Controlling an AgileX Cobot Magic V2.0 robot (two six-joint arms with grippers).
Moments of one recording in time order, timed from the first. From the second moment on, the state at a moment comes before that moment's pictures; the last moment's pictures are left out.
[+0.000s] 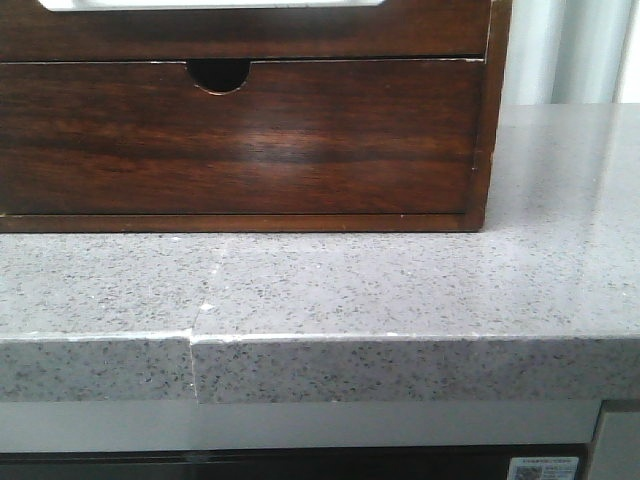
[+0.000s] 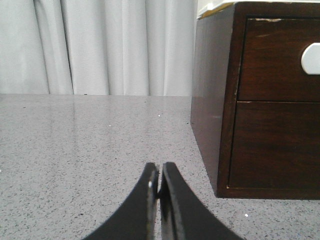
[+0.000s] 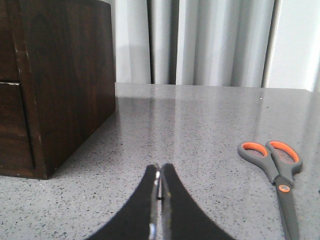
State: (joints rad) left arm -0.06 0.00 0.00 0.01 0.01 -0.02; right arm 0.02 -0.01 0.01 -0.03 0.02 0.01
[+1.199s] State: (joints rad) left arm -0.06 0.00 -0.19 -0.06 0.16 -0.02; right arm 0.02 0.05 -0.18 0.01 0.13 0.01
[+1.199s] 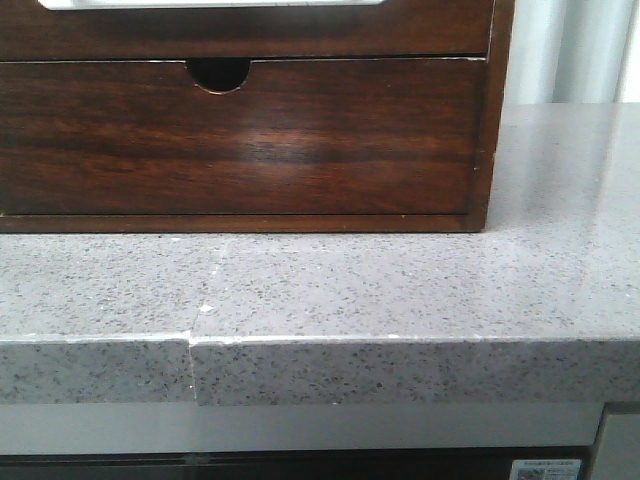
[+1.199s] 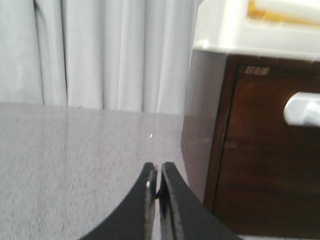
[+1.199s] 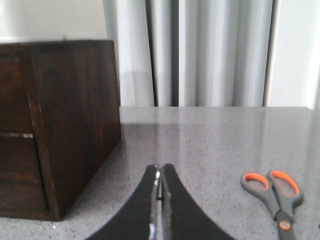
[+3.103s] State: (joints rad) left arm -0.06 0.36 -0.61 -0.02 0.54 -0.02; right arm 0.02 0.65 -0.62 -0.17 0.51 0.01
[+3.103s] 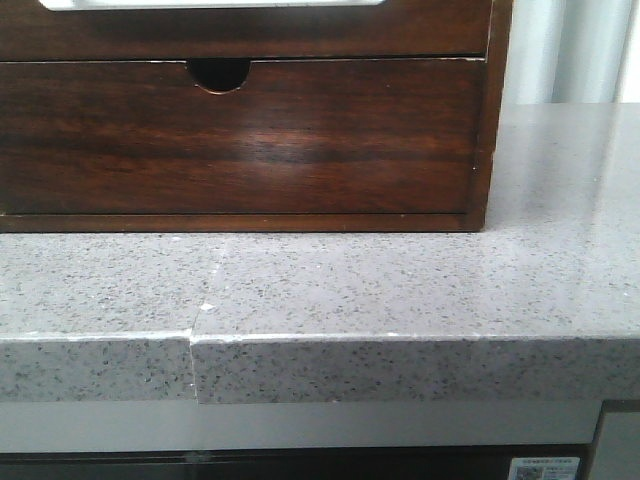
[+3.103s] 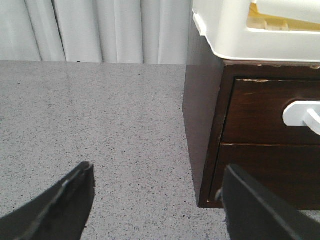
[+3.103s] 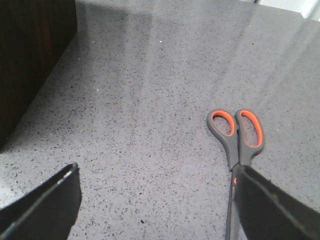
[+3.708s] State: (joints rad) left arm -0.06 0.43 -0.61 -0.23 0.51 -0.02; right arm -0.03 0.66 -0.62 -0.17 0.54 0.07
